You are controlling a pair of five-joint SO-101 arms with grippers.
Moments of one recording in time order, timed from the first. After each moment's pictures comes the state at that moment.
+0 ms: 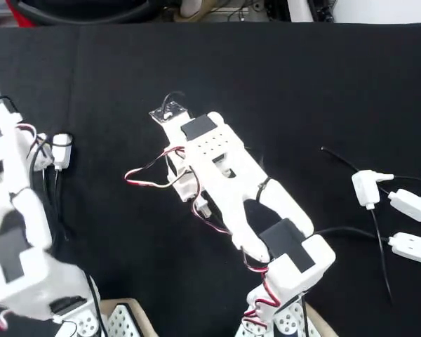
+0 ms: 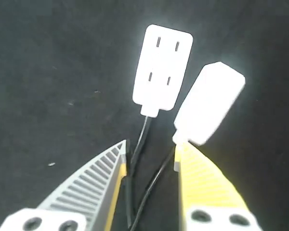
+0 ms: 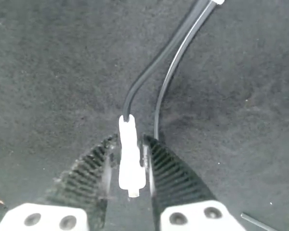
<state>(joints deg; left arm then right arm) -33.1 1.4 19.1 58.2 3.4 -31.7 9.8 9.3 83.4 0.8</state>
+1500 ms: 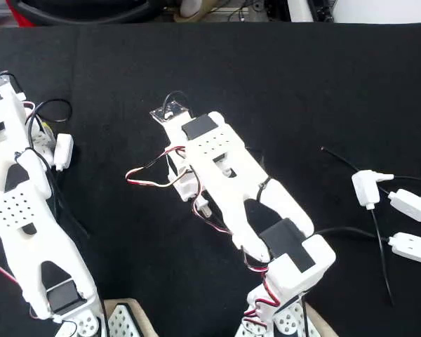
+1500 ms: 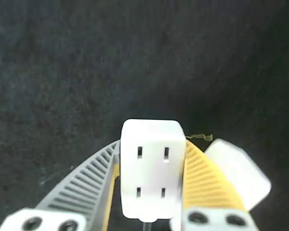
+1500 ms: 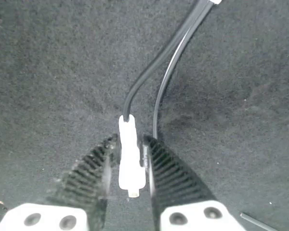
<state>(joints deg) -32.4 51.0 -45.0 86.2 1.1 -31.4 9.8 9.3 83.4 0.8</state>
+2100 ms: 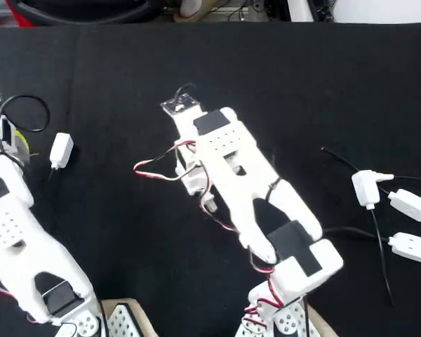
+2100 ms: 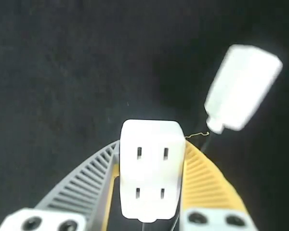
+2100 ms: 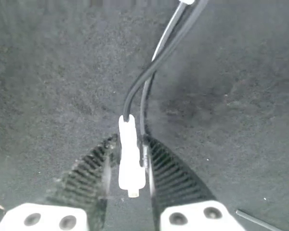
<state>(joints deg) -39.1 36.4 -42.7 100.1 -21.7 -28.1 7.4 9.8 83.4 0.8</state>
